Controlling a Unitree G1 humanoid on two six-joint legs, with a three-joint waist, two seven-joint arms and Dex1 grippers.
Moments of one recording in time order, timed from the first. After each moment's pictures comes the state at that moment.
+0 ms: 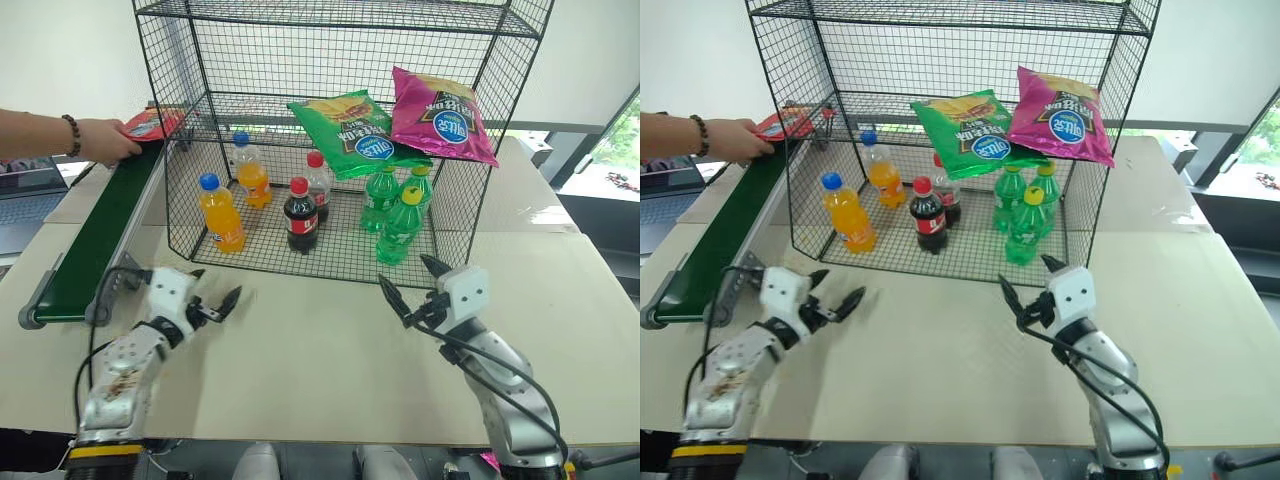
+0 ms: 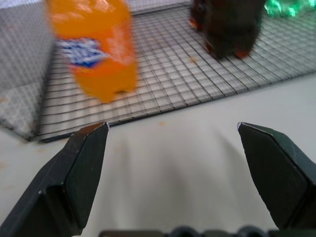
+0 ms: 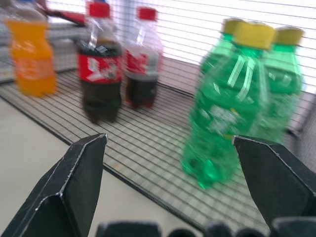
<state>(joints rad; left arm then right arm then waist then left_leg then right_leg) 0.02 0.48 0.28 -0.22 -0.40 0.34 -0.54 -0.09 -0.33 0.00 -0.41 0.21 0.23 0.46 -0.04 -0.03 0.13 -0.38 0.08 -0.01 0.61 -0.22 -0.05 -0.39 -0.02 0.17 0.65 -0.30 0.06</state>
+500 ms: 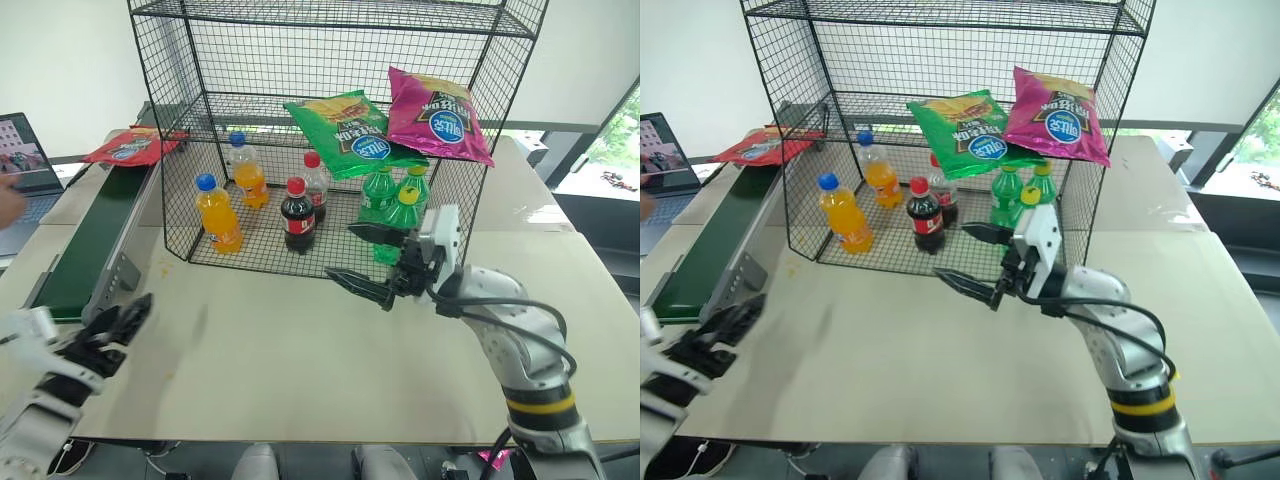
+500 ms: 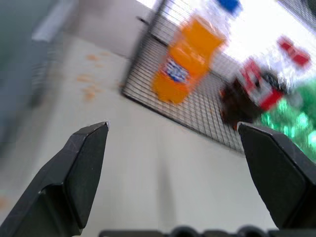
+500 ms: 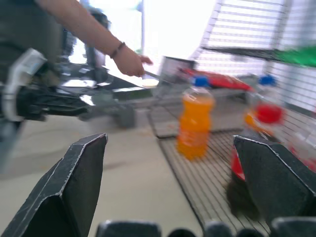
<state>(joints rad) 0.31 0.41 0.86 -0.41 -1.27 0.73 -0.22 -0.48 -0.42 0.08 -0.34 0.57 0.43 0.89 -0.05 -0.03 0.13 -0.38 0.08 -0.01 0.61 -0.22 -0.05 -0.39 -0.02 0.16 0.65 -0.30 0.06</state>
